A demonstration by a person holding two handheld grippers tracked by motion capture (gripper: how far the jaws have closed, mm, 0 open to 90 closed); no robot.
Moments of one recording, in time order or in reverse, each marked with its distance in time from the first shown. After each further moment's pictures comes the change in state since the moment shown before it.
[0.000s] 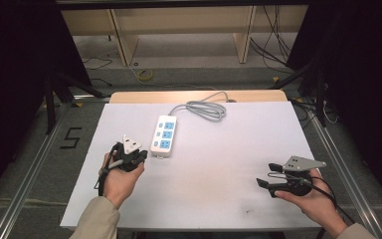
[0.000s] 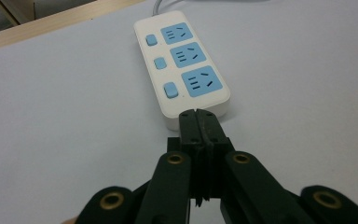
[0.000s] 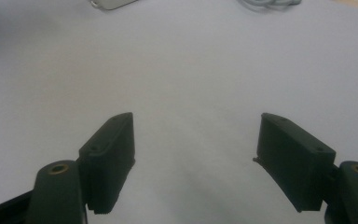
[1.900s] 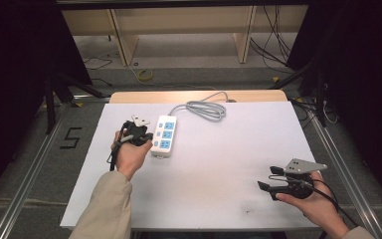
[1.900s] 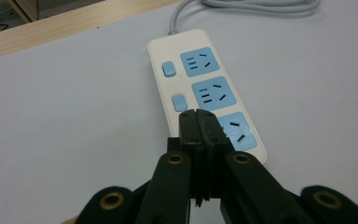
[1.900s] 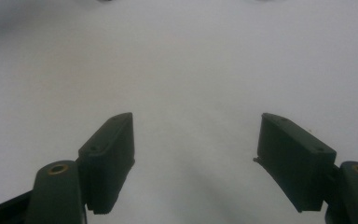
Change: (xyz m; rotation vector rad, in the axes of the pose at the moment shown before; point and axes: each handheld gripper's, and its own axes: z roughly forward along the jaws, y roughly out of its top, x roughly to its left) left arm 0.017 0.046 0.054 0.060 0.022 -0.048; right arm 0.002 -0.006 -0.003 0.021 -0.003 0.015
